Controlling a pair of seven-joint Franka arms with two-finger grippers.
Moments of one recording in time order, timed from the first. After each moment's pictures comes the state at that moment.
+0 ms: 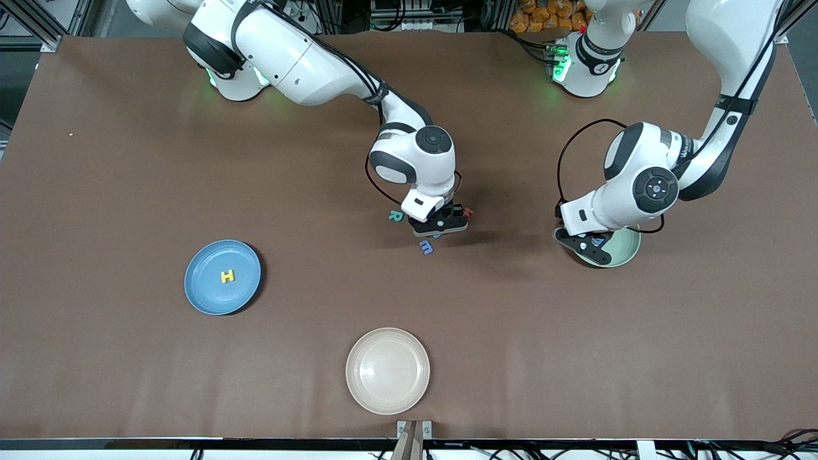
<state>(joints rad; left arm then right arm) 0.30 0.35 -0.61 -2.03 0.16 2.15 0.13 0.65 0.96 0.33 -1.34 -0.56 2.37 1.07</state>
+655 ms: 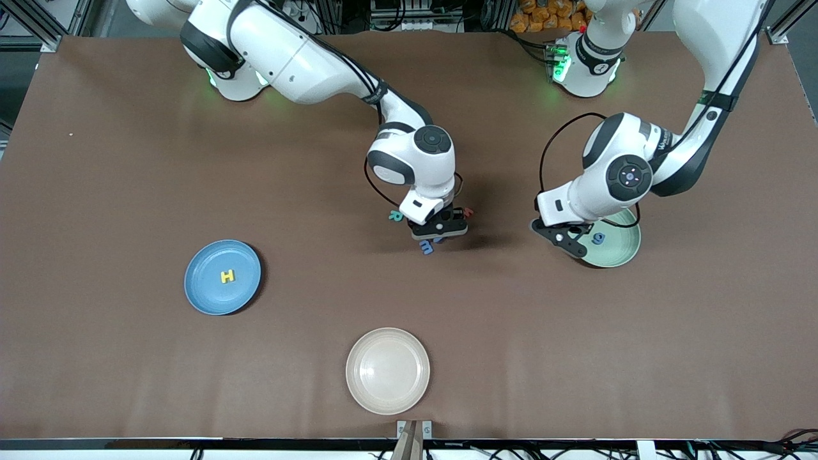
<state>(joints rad) 0.29 0.35 -0.69 -2.03 0.16 2.15 0.10 0.63 0.91 0.32 -1.30 -0.52 2.30 1.05</state>
